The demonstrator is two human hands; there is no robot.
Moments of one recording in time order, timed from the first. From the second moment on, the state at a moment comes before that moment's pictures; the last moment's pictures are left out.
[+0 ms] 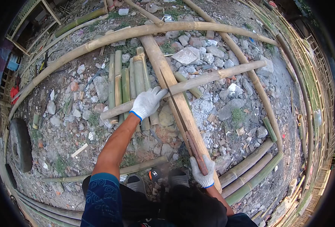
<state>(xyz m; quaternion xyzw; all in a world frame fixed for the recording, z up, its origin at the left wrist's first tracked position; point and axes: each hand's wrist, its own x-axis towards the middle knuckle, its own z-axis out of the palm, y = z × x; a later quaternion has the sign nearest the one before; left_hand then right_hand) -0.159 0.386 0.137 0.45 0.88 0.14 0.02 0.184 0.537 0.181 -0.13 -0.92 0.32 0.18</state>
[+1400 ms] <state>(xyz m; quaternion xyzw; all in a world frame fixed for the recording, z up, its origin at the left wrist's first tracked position) -0.167 0.418 0.133 0.25 0.94 0.20 0.07 0.146 0.528 0.187 -0.14 -0.93 0.29 0.16</state>
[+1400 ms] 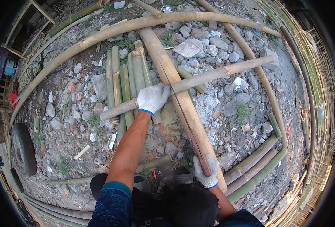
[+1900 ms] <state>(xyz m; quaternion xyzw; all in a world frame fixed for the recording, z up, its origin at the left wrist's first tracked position) -0.161 0.418 0.120 0.24 0.95 0.19 0.05 0.153 0.529 0.197 -0.21 -0.89 0.38 0.15</state>
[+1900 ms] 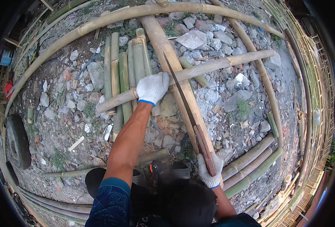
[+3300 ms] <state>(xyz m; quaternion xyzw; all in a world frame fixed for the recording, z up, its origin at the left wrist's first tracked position) -0.144 0.434 0.131 0.20 0.95 0.19 0.12 0.129 0.521 0.206 -0.18 -0.90 0.36 0.16</state>
